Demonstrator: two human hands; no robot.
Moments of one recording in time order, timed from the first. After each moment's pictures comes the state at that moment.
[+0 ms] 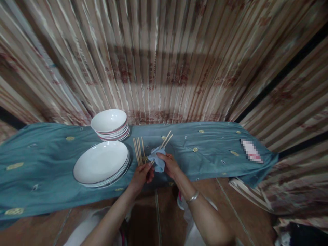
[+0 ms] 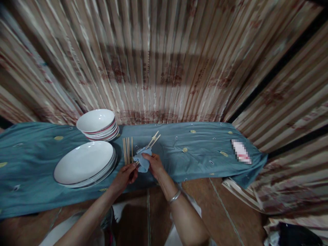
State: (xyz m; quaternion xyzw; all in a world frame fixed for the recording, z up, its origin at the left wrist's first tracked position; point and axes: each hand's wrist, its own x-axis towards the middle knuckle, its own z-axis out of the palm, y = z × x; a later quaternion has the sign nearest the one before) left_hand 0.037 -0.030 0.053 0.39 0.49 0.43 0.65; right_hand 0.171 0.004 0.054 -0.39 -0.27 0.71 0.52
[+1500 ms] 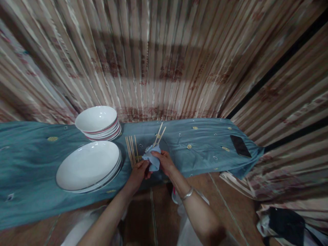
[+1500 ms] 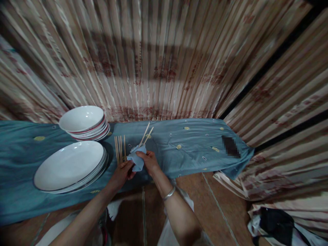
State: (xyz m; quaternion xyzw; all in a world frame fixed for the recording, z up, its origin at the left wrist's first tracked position) left_hand 0.053 -0.018 0.055 0.44 0.48 0.41 0.64; right_hand 0.176 0.009 0.053 -0.41 -0.28 0.68 0.54
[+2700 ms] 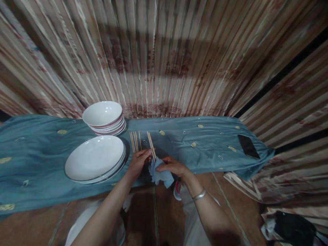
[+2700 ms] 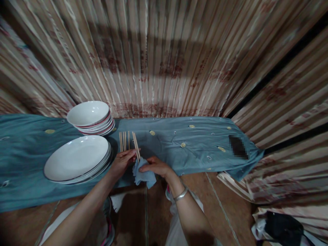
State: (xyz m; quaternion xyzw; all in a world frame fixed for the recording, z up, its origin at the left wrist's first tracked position) left_hand 0.045 0.003 0.062 0.36 0.46 0.51 0.63; right_hand 0.215 -0.014 0.058 -0.43 -0.46 0.74 0.24
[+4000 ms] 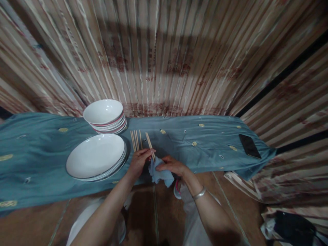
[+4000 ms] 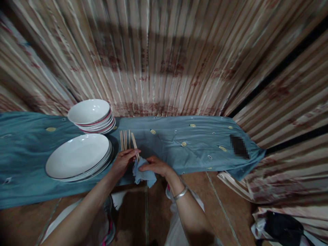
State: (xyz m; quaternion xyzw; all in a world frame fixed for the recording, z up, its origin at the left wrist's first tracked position) left_hand 0.046 0.002 0.060 0.37 0.48 0.51 0.61; right_hand 0.211 -0.015 0.057 -0.44 -0.47 0.73 0.21
